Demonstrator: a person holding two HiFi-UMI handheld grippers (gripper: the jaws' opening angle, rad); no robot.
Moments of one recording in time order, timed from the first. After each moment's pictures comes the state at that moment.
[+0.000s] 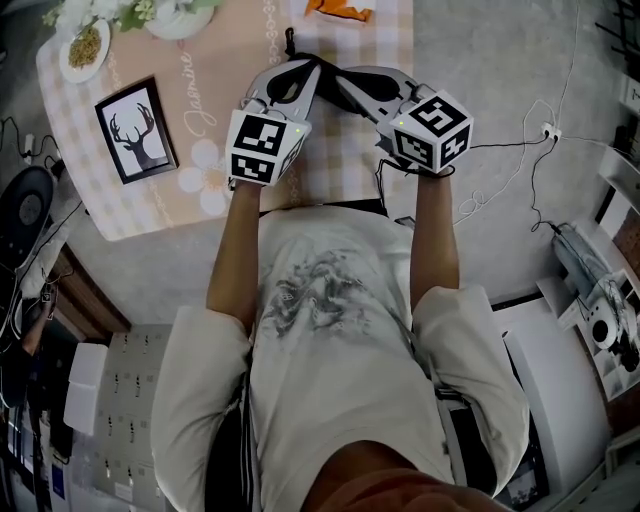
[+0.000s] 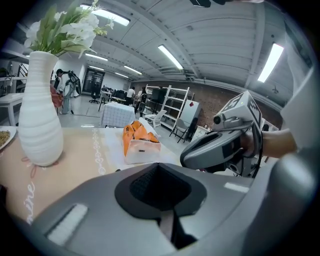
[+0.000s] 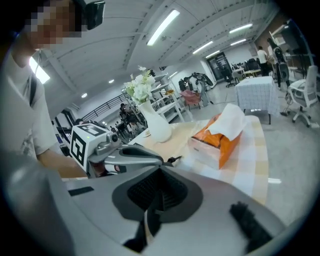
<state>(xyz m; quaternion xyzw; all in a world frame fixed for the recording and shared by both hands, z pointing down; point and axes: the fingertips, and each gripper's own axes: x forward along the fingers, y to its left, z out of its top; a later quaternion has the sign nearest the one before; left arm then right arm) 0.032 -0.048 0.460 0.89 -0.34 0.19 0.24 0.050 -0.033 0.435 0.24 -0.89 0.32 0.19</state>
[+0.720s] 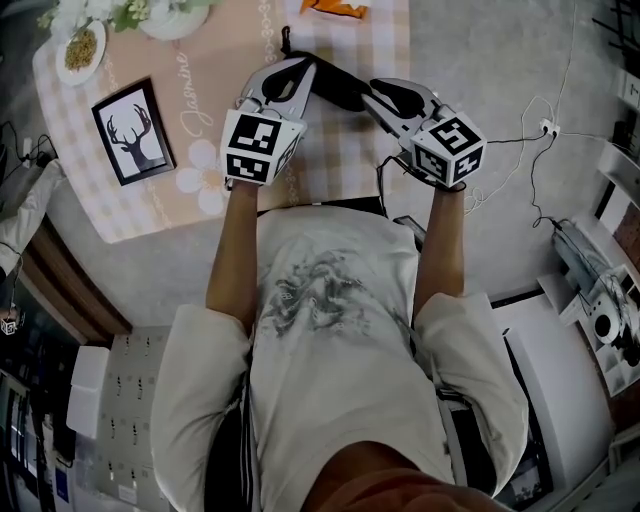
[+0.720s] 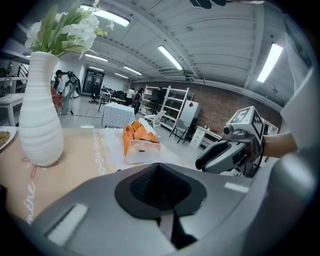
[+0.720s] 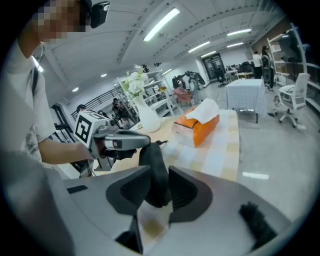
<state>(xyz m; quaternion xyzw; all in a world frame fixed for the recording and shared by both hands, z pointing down) 0.030 -0.047 0.460 0.89 -0.34 0.19 0.24 0.104 -0.002 0.456 0.28 -0.88 0.32 0.23</state>
